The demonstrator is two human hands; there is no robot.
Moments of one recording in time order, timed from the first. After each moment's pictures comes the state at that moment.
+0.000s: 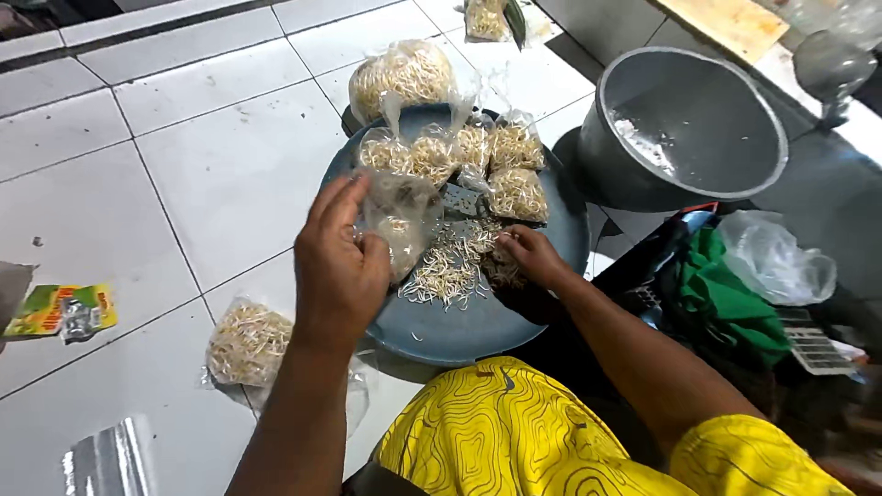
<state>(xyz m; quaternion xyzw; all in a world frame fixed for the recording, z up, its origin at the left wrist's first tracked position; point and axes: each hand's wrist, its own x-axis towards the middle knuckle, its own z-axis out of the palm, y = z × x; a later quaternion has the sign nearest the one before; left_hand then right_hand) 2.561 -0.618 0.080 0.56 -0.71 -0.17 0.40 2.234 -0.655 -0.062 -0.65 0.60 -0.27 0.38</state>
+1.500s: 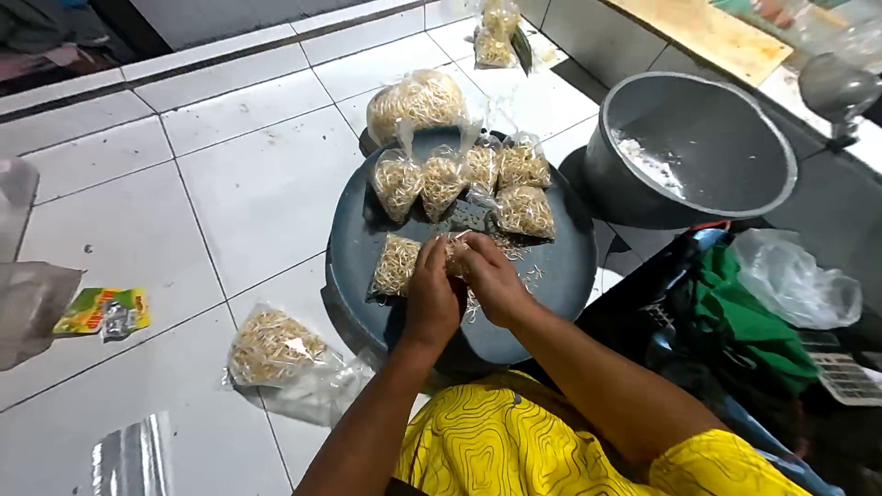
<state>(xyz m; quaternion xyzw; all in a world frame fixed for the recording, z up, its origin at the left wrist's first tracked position) 2.483 -0.611 -0.007 0.57 -0.68 -0.23 0.38 2.360 -0.621 0.022 -0.51 0.52 -0.41 0.56</state>
